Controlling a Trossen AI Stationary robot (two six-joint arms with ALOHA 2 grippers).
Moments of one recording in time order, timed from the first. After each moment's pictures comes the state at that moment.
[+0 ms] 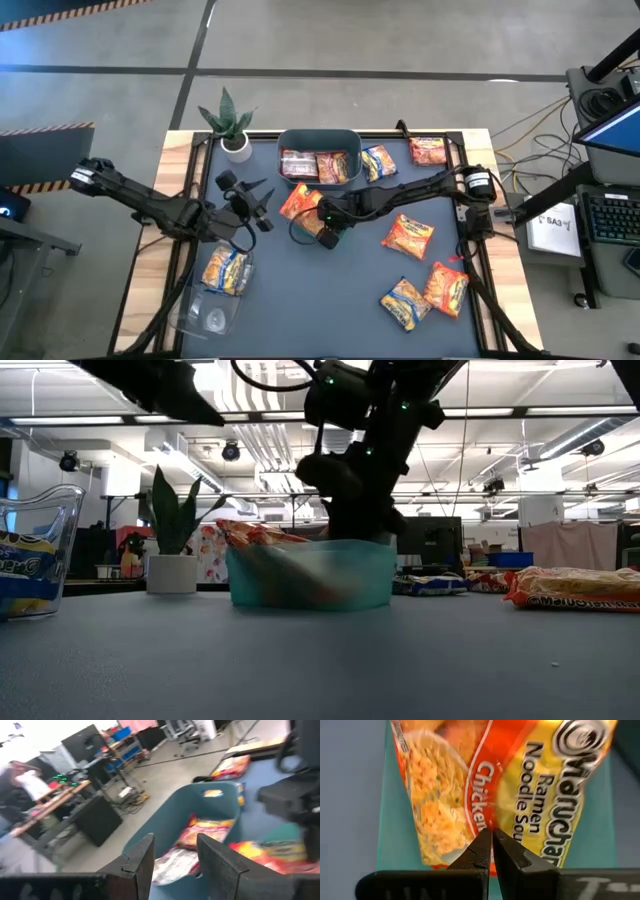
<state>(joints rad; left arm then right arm) -0.34 1.04 0.67 -0.07 -1.14 0.04 0.00 1.94 1.35 -0.48 0.10 0.54</state>
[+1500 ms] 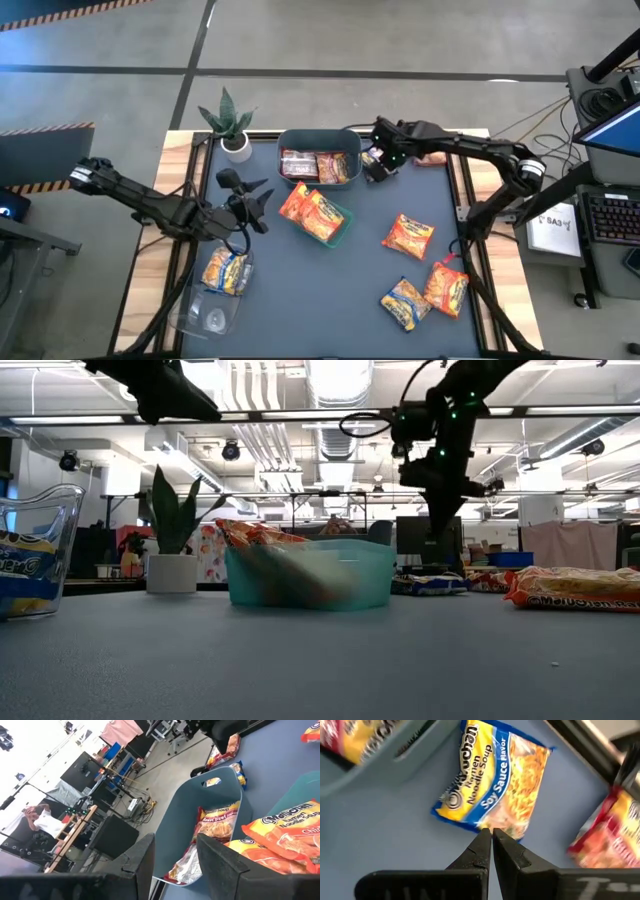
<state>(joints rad) -0.36 1.01 0.70 -0.13 -1.12 0.35 -0.55 1.57 1.21 -0.89 0.13 0.25</state>
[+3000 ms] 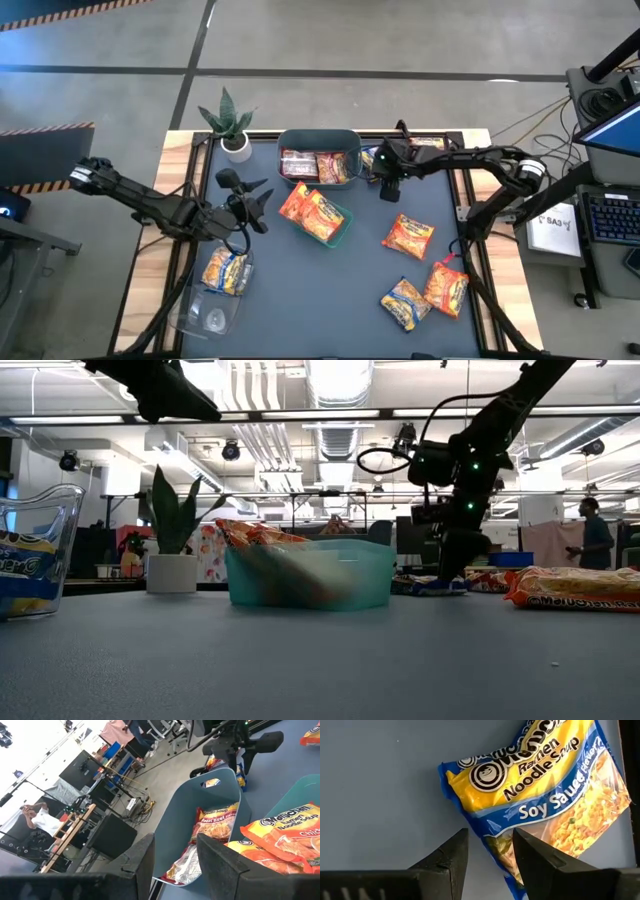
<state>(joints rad) -0.36 1.01 0.70 -0.14 -1.12 0.33 -0.55 1.57 0.82 -0.40 0.10 -0.39</state>
